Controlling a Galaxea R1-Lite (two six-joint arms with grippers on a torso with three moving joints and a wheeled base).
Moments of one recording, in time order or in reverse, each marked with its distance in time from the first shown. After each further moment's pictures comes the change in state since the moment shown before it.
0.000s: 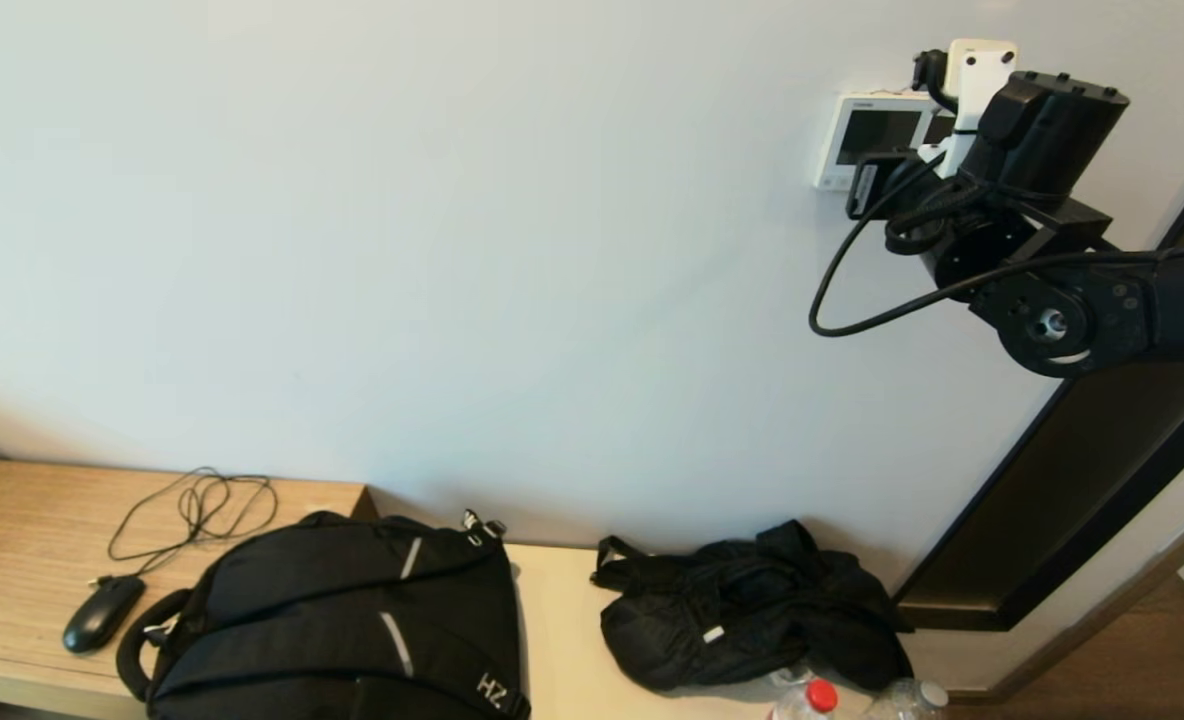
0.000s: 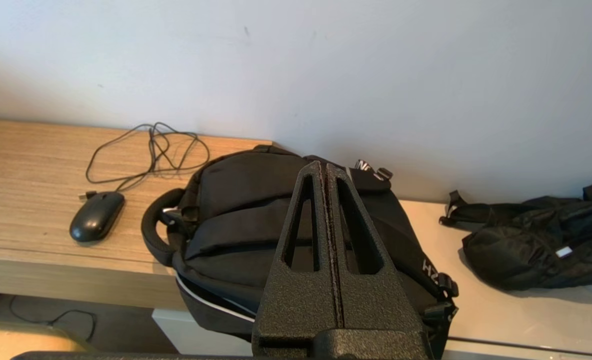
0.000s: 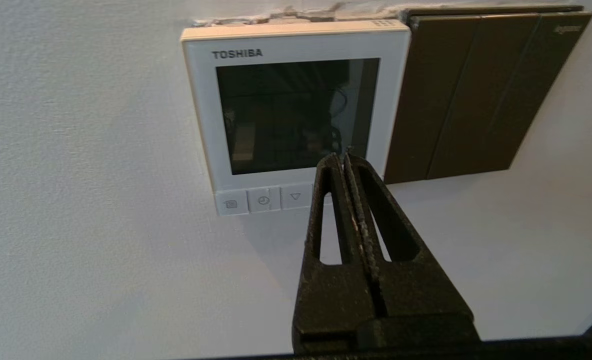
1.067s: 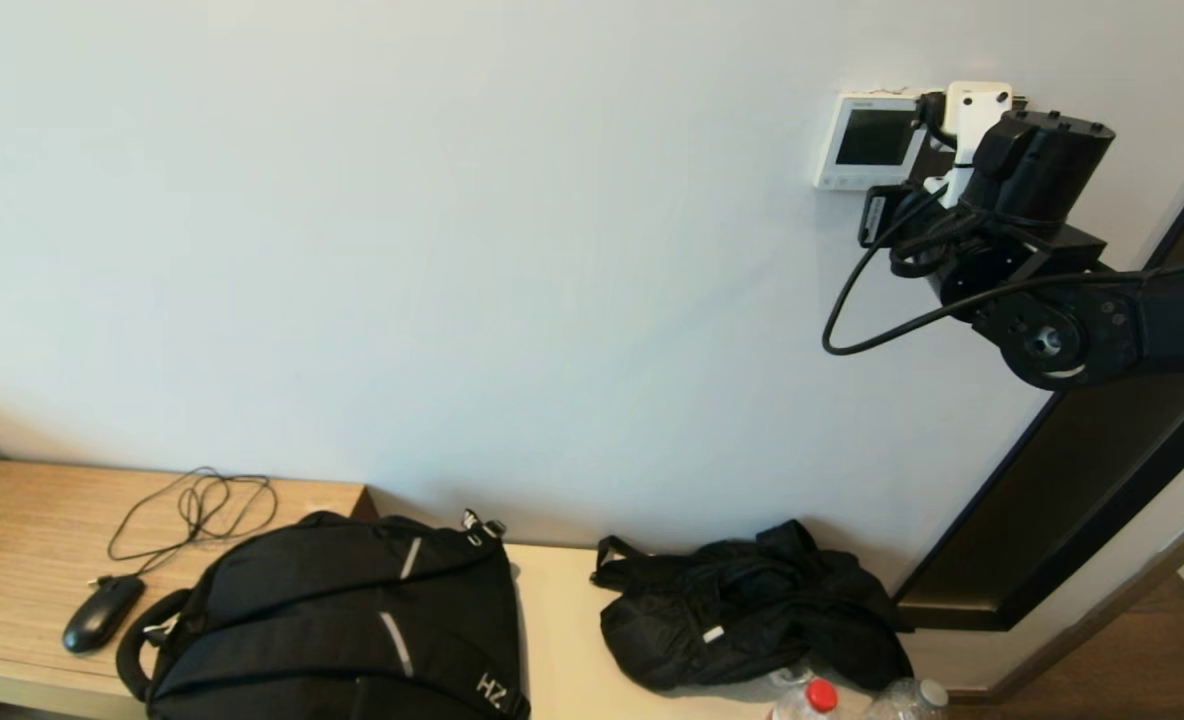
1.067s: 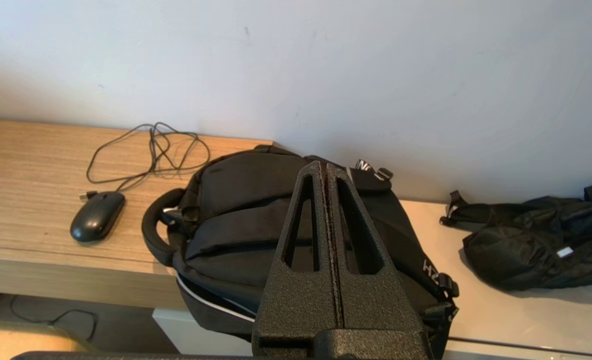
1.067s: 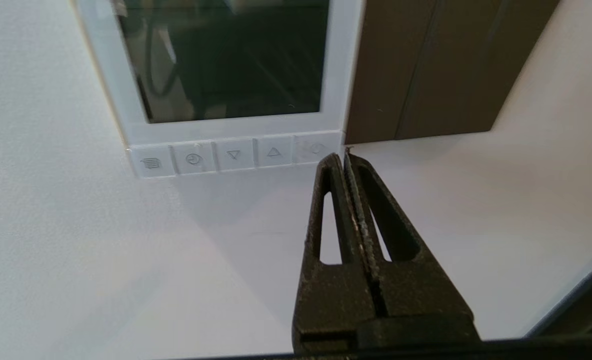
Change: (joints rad) left arm 0.000 0.000 0.000 0.000 0.000 0.000; right arm -0.055 0.027 0.042 -0.003 0.013 -0.004
